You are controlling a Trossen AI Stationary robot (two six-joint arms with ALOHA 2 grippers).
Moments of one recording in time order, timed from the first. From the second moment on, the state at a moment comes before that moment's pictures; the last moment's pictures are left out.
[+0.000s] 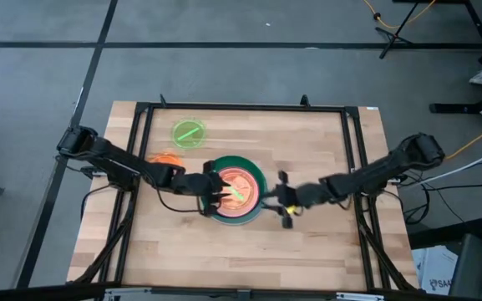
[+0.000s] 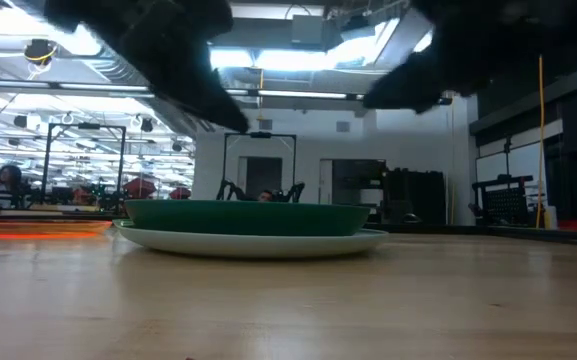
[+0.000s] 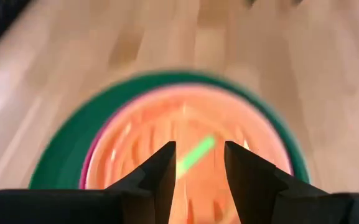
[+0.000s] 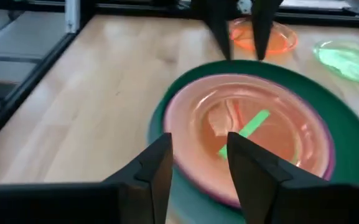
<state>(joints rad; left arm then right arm) -0.22 1.44 0.77 0.01 -0.33 -0.15 0.35 1.41 0.63 0.36 0.25 0.10</state>
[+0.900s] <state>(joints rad) -0.40 1.44 0.73 -0.96 -0.38 -0.86 0.56 1.48 0.38 0.75 0.64 0.26</state>
